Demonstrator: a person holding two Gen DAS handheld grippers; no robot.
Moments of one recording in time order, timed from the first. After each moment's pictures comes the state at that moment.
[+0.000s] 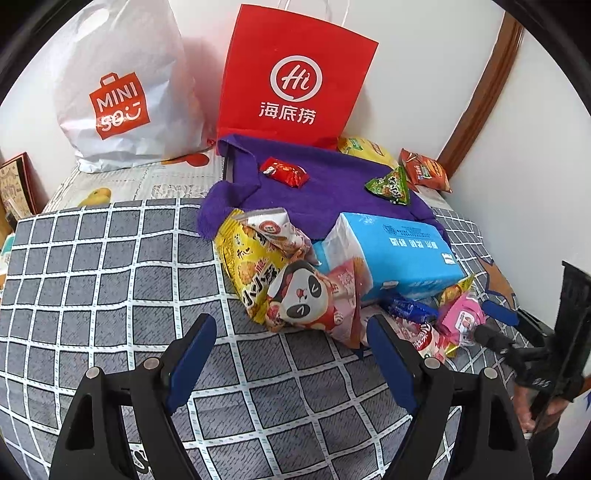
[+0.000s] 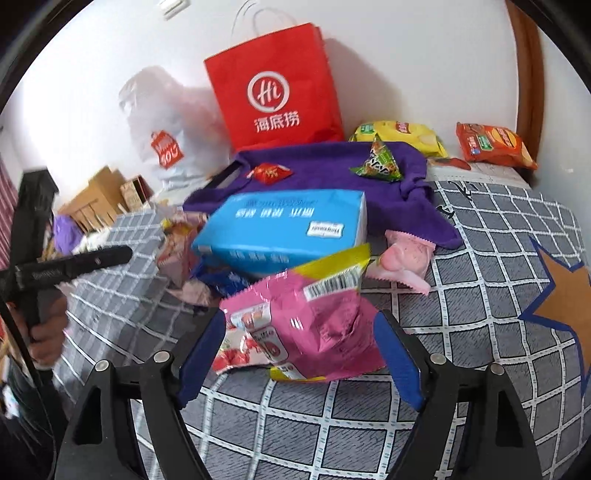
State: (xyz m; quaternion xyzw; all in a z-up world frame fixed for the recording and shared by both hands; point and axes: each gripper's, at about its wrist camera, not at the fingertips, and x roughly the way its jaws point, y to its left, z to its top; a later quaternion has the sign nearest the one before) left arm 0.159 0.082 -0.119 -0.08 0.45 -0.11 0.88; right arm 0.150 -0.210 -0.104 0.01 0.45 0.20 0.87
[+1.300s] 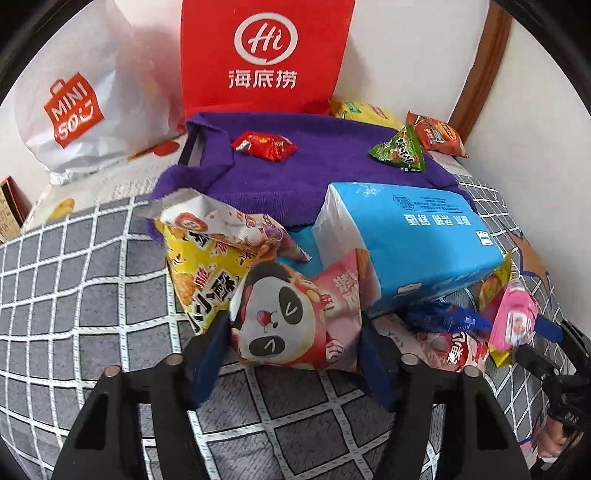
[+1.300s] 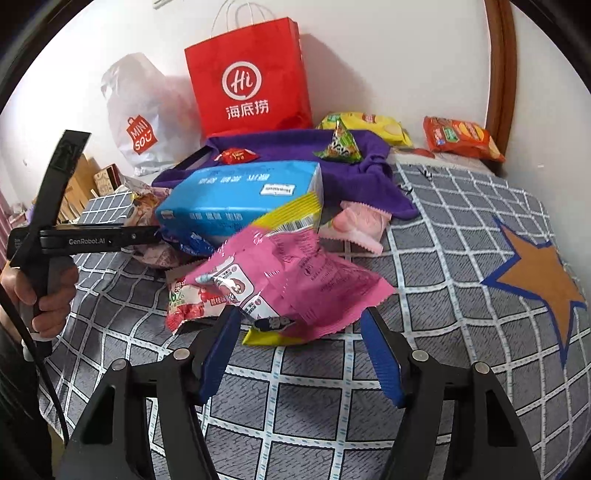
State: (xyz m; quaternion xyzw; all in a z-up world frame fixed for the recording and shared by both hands) left arm 0.199 0.033 -0.156 -0.02 0.48 -0.10 0.87; right arm 0.130 -0.243 -0.119 0.01 0.46 0.15 0.88
